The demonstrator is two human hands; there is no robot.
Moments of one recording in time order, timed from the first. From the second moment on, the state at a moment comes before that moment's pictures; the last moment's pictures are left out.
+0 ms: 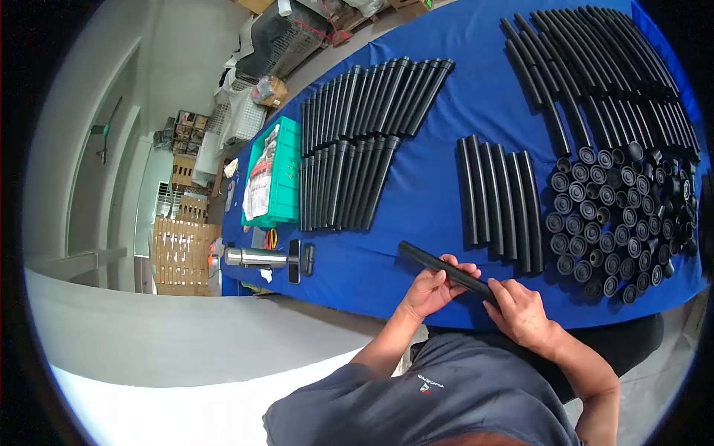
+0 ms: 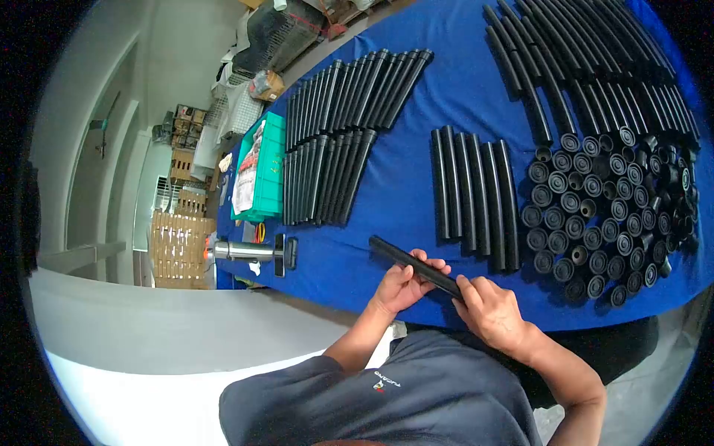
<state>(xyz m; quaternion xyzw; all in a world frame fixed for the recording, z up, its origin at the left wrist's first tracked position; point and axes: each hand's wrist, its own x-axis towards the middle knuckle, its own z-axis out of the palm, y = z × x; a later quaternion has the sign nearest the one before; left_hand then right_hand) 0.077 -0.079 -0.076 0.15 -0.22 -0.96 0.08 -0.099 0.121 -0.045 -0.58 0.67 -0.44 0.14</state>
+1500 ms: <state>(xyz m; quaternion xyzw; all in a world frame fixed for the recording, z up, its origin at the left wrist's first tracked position) 0.075 -0.077 -0.072 0.14 -0.22 -0.96 0.08 -0.104 0.125 -0.035 -0.55 0.65 -0.47 0.23</state>
